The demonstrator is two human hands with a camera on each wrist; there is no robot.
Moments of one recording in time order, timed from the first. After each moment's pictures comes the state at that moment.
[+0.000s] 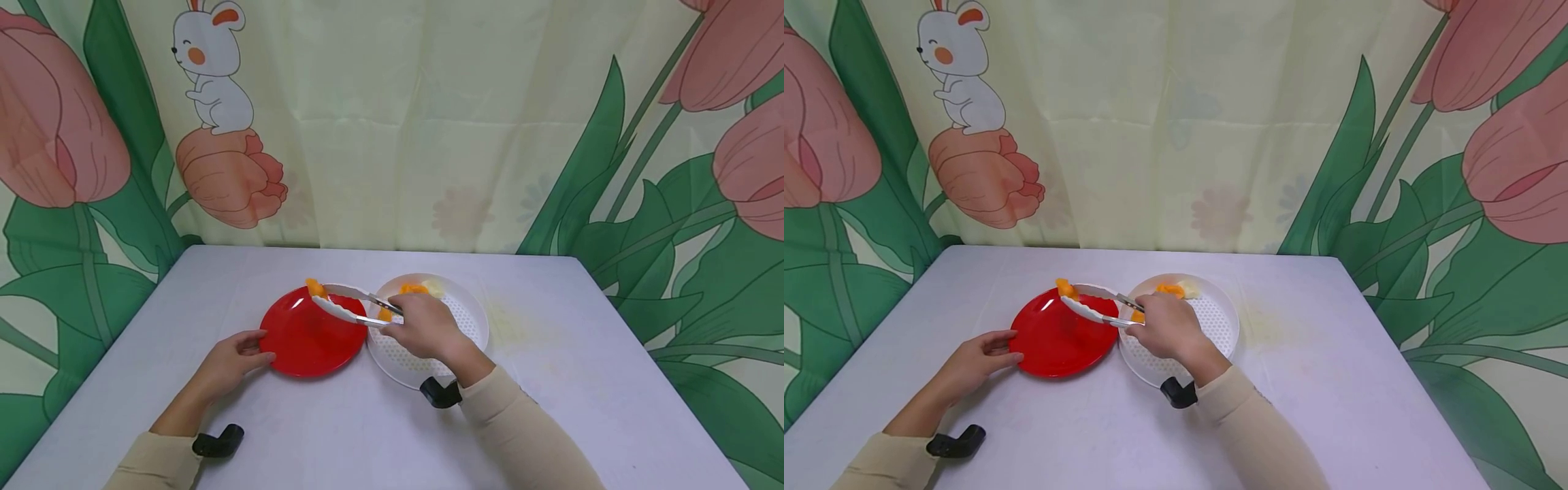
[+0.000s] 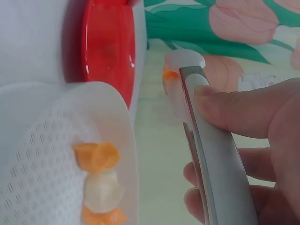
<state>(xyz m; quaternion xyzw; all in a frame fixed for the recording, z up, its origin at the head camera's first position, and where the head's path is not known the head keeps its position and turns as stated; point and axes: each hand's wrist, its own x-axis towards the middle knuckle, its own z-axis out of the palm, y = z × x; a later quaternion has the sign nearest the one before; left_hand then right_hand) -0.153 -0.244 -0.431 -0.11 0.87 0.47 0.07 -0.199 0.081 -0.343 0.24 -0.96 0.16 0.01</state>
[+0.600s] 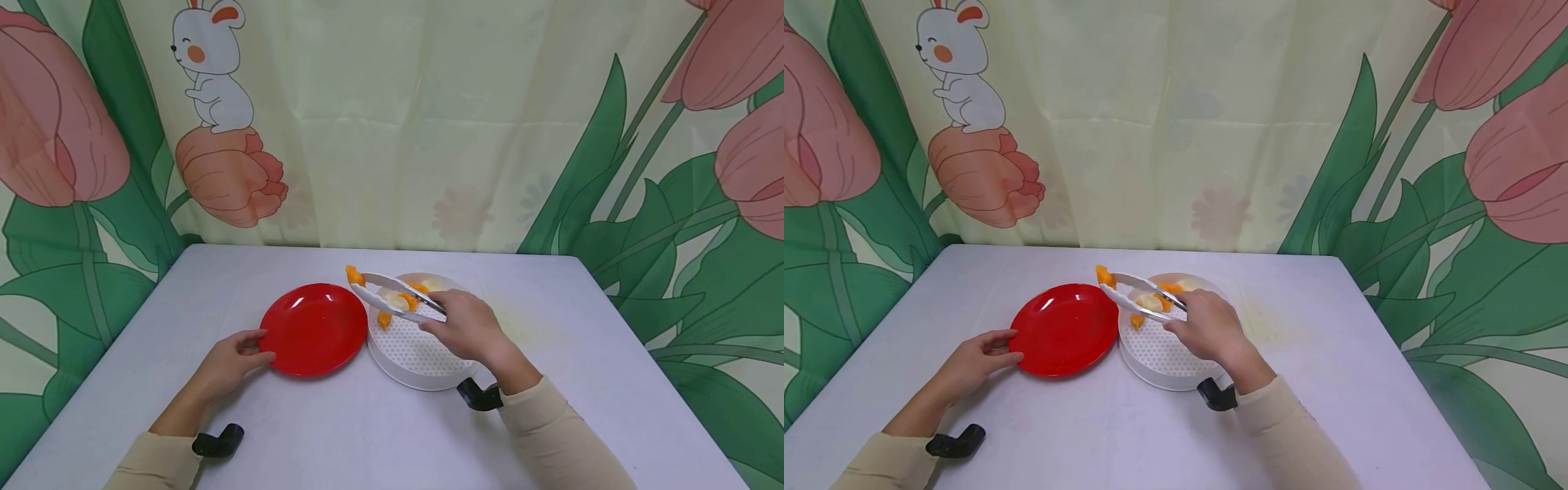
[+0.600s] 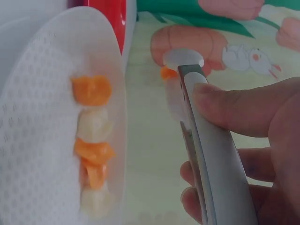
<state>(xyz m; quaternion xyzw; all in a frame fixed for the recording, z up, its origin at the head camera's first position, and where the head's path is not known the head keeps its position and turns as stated) -0.152 -0.245 -0.432 -0.11 0.87 0.48 0.07 -0.193 0.132 -0.334 0.16 -0.97 0.17 0.02</state>
